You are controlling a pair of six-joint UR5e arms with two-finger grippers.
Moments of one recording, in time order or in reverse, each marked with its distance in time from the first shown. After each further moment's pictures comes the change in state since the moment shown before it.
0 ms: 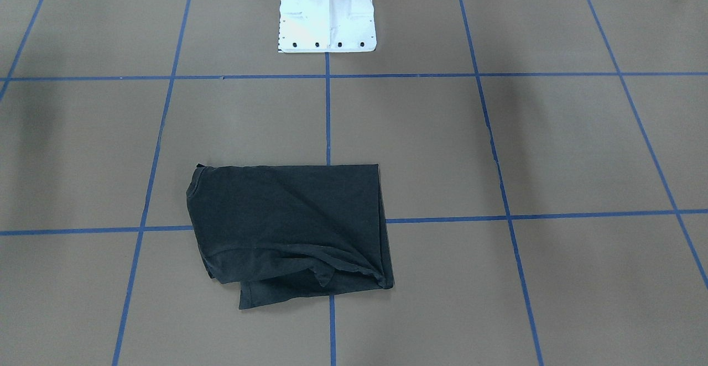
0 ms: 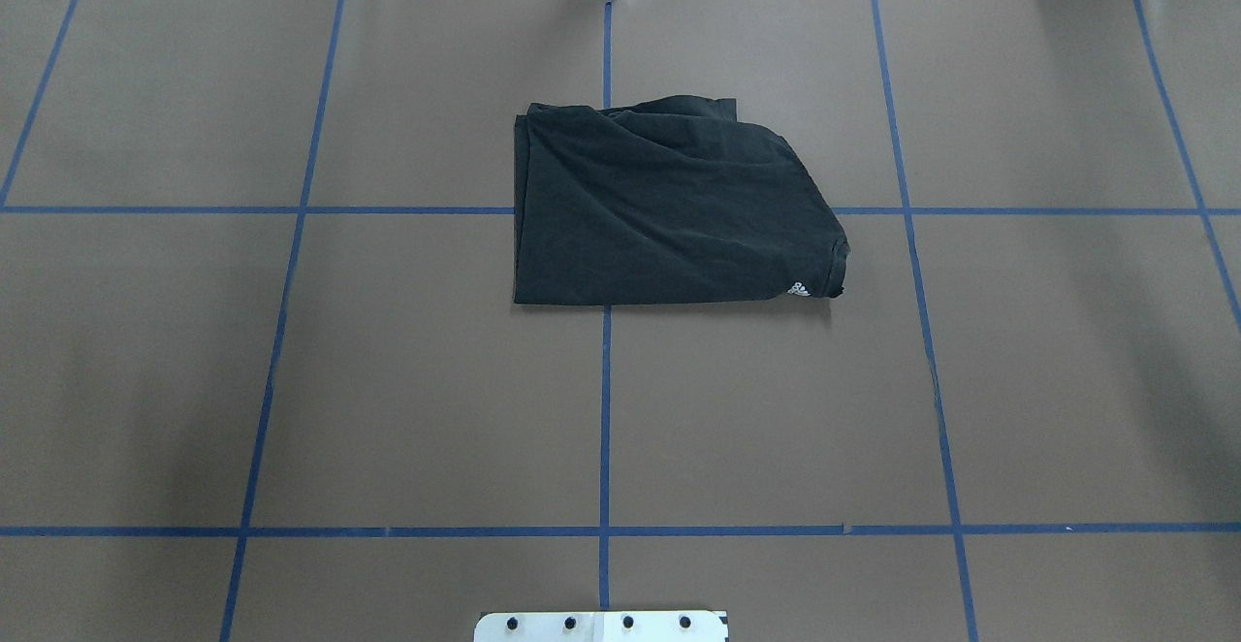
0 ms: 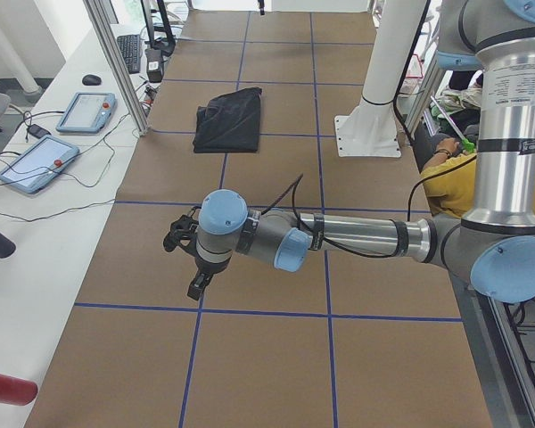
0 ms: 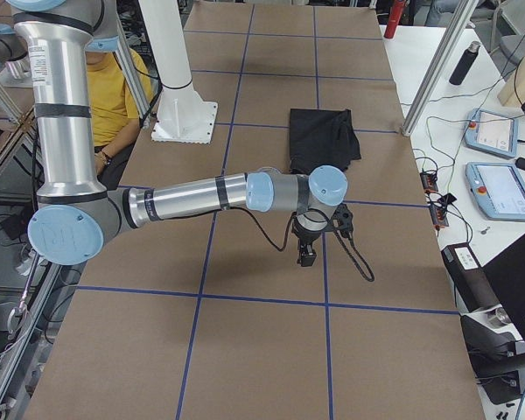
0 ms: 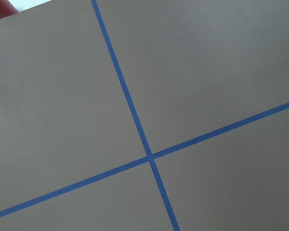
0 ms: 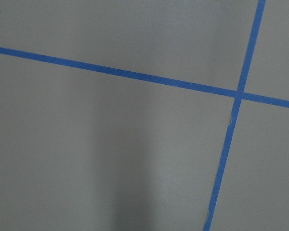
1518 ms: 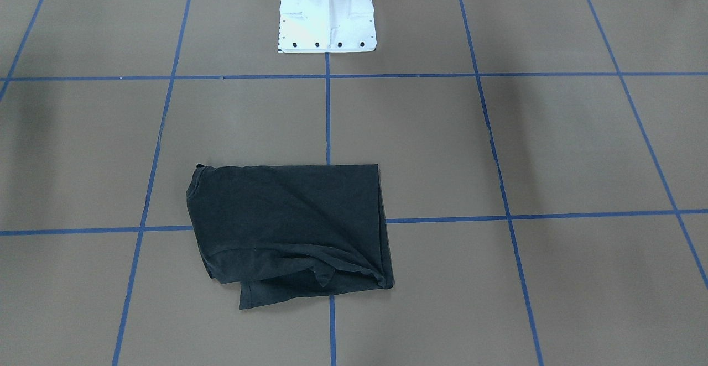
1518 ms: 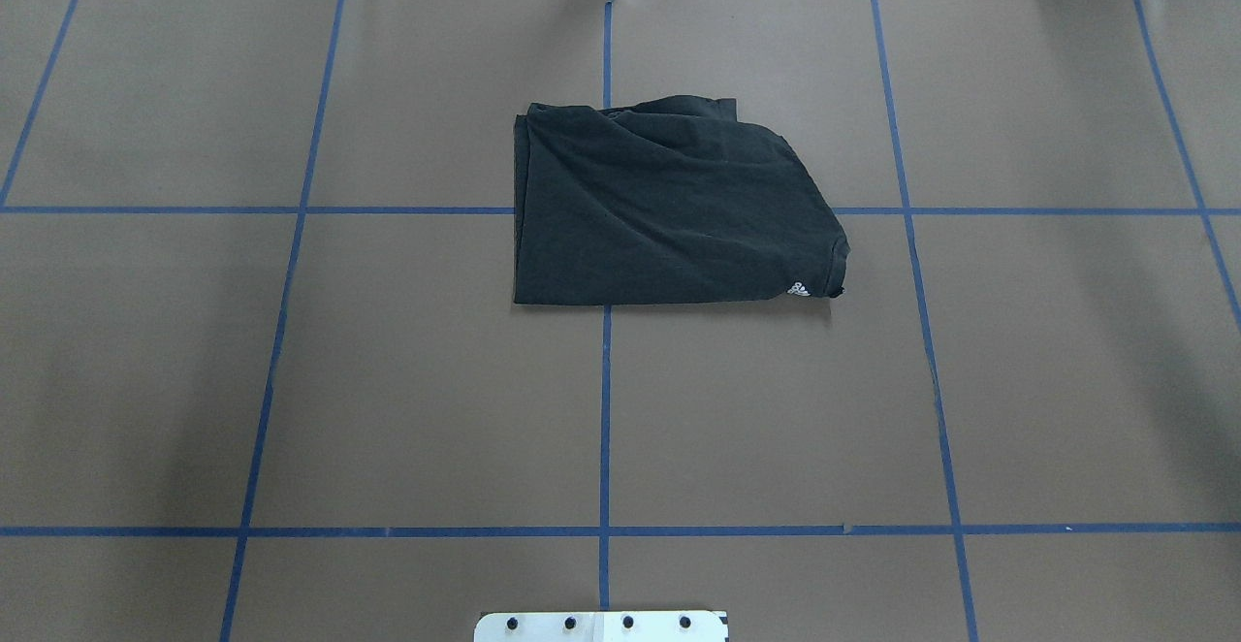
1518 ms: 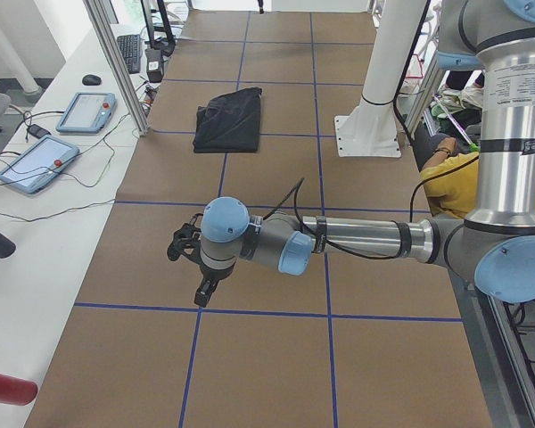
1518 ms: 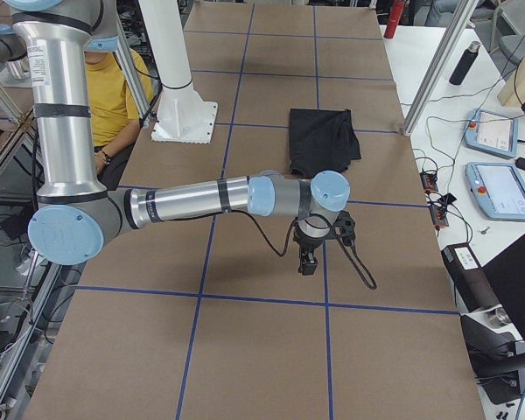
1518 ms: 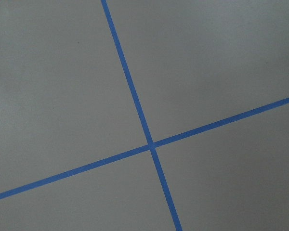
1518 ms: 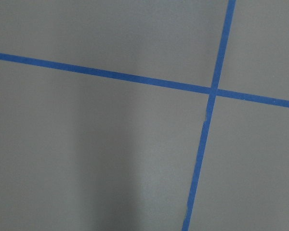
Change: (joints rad) left arm -0.001 0.011 0.016 0.036 -0.006 -0.010; right arm 0.018 0.006 -0.029 -0.003 -0.040 -0.003
